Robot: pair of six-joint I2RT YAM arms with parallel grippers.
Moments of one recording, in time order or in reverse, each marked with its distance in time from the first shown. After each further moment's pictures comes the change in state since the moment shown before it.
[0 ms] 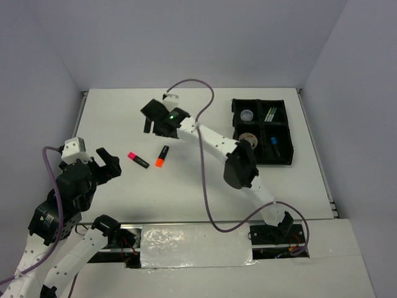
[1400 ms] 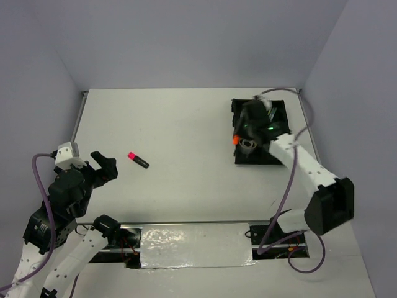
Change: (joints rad) left arm -0.001 -0.070 0.000 -0.003 -0.007 0.001; right arm -0.352 -0.855 -1.147 0.327 -0.271 -0.220
